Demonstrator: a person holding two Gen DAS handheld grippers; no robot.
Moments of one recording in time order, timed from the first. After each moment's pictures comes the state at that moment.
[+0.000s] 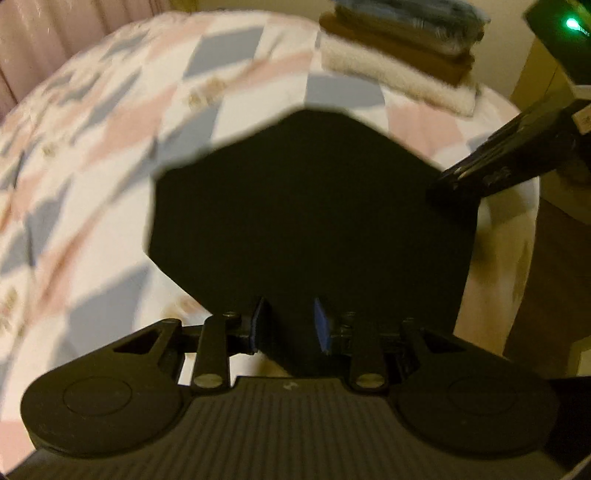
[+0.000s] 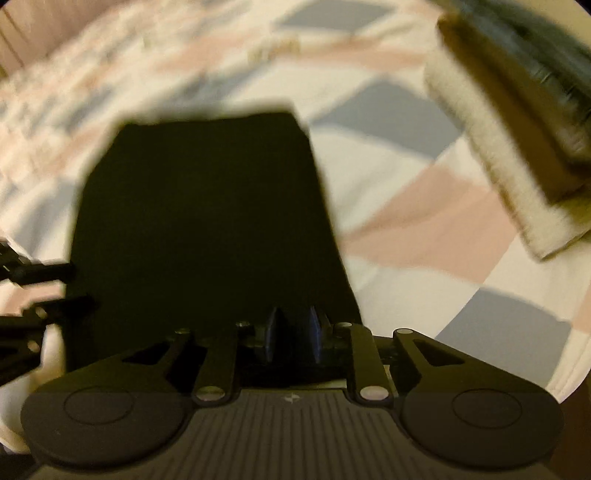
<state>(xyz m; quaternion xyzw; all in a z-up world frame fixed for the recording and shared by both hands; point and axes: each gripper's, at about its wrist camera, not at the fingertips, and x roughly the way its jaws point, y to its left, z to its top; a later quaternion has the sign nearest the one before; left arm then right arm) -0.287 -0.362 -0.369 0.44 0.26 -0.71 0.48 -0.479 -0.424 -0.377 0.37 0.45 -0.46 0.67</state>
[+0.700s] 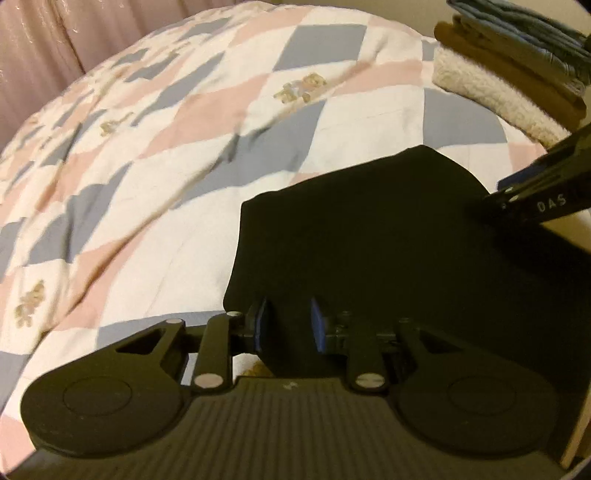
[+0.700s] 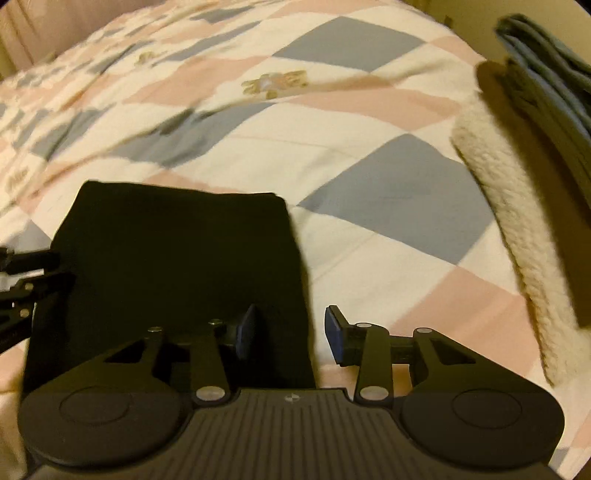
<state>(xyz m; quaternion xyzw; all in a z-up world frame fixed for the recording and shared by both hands) -0.266 -0.429 -0.371 0.40 0.27 -0.64 0.59 -0.465 -0.500 -0.383 0.32 0.43 -0.46 0.71</state>
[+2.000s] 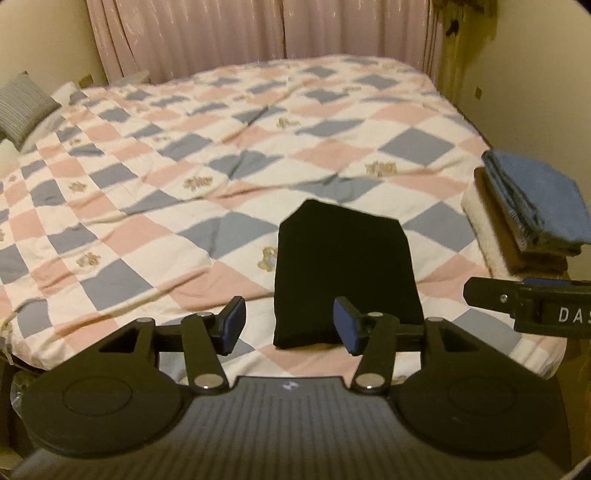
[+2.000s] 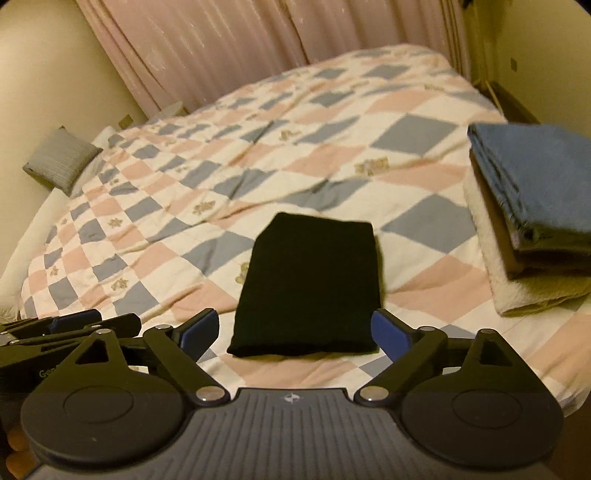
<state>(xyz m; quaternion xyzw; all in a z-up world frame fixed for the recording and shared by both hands) -0.422 -0.231 -0.124 0.25 0.36 -0.43 0.79 -0.587 -0.346 -0.153 0.34 0.33 -0.32 0.82</state>
